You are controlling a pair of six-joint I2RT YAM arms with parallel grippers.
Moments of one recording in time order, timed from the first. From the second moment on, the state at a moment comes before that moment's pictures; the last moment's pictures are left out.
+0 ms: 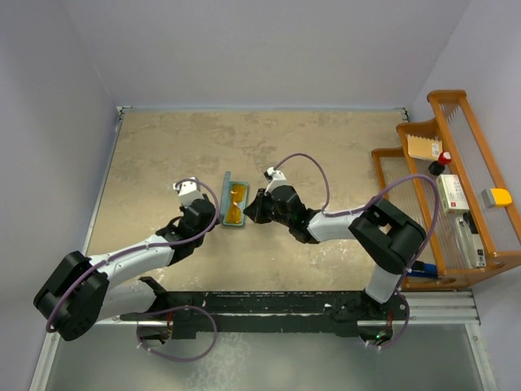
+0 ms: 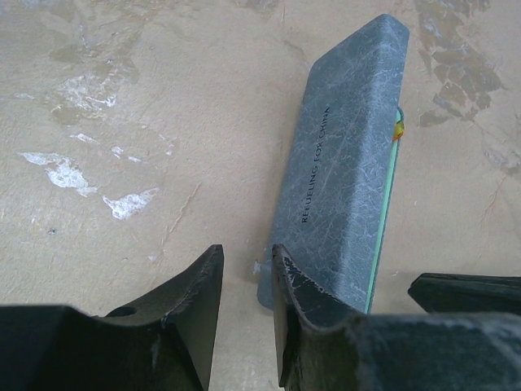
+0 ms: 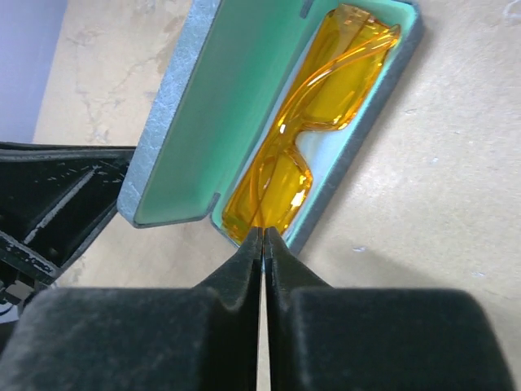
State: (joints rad) left arm -0.67 1.16 0.42 0.12 -0.57 -0.75; right arm 0.84 1.76 0.75 0.59 -0.02 0.70
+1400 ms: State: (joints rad) left arm -0.67 1.26 0.47 0.14 -0.60 -0.72; right arm 0.76 2.02 1.12 0.38 -0.02 0.52
